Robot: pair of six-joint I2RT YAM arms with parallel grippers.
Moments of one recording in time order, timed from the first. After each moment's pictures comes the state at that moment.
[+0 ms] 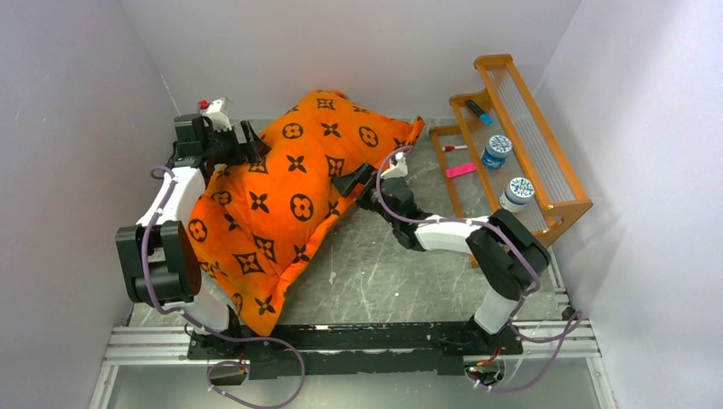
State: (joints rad) left arm 0.13 1.59 1.22 -0.14 0.56 -0.17; right arm 0.72 1.67 0.79 0.71 0.12 0.99
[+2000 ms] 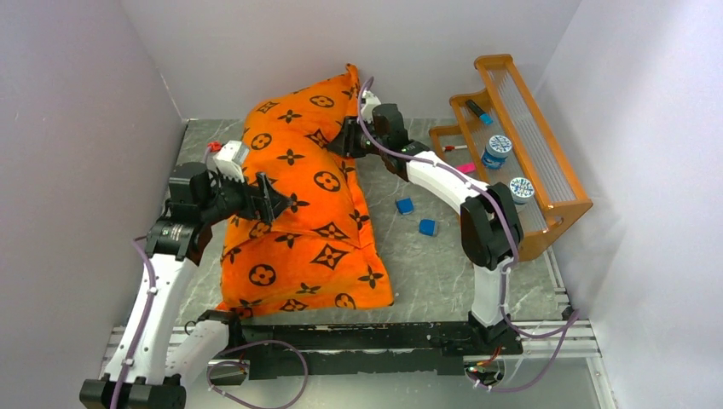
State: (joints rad) left arm -0.10 0.89 0.98 -0.52 0.57 -0.22; right arm 0.55 1.97 1.61 0.03 -0.35 0.47
